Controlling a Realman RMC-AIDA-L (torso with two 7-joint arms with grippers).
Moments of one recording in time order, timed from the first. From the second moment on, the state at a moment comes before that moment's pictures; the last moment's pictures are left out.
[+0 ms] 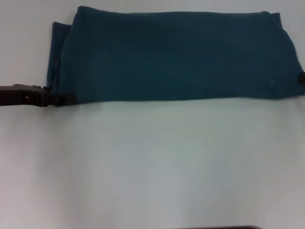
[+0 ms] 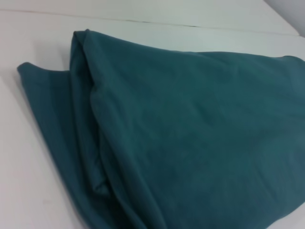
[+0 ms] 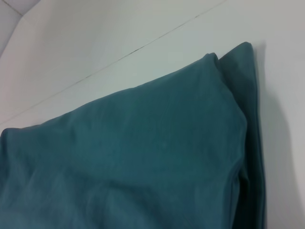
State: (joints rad) left arm -0.47 -2.08 -2.41 -0.87 -0.83 1.37 -1.99; right arm 0.45 1.90 -0.42 -0.59 -2.31 -1.35 2.11
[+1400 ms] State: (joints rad) left arm -0.48 -2.09 -2.40 -0.88 -0.80 1.35 -2.01; right arm 0.45 1.90 -0.42 -0.59 -2.30 -1.35 2.10
